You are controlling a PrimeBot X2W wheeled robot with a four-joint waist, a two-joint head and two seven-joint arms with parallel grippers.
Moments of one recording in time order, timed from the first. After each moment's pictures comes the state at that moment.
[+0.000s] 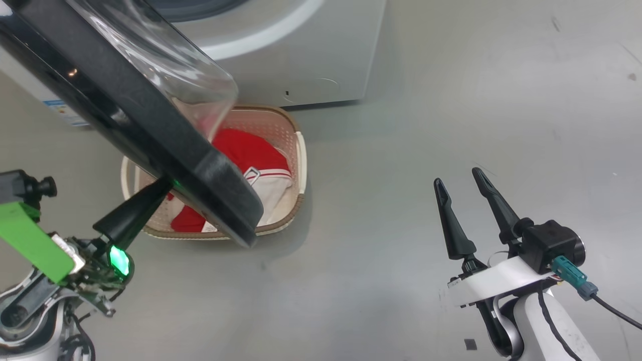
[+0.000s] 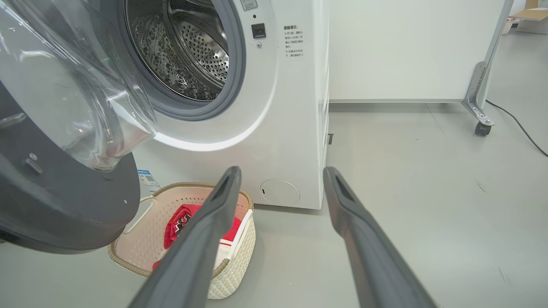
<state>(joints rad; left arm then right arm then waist) -0.19 0.17 0.06 -0.10 -1.81 -0.12 0.83 -0.11 -0.07 0.25 0.08 0.26 0.08 -0.24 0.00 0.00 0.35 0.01</state>
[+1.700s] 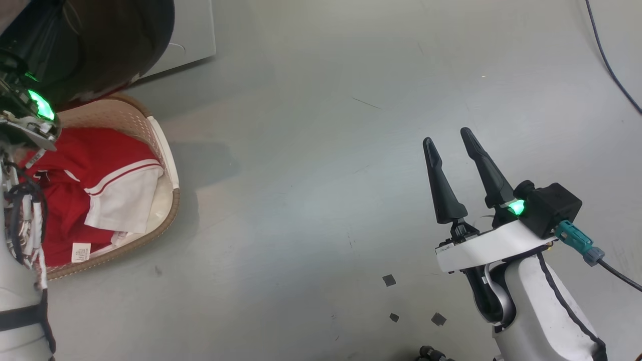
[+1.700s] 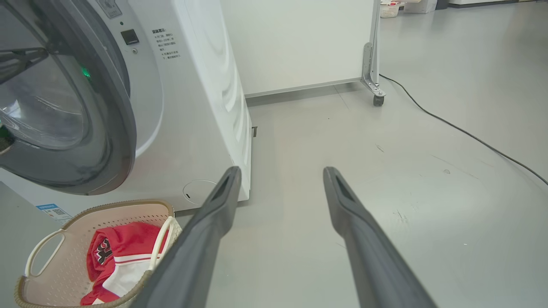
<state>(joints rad) -0.74 0.18 0.10 0.20 -1.63 -0.02 0.59 -0.24 -0.05 0.28 0.11 0.39 0.09 -0.25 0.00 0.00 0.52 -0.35</state>
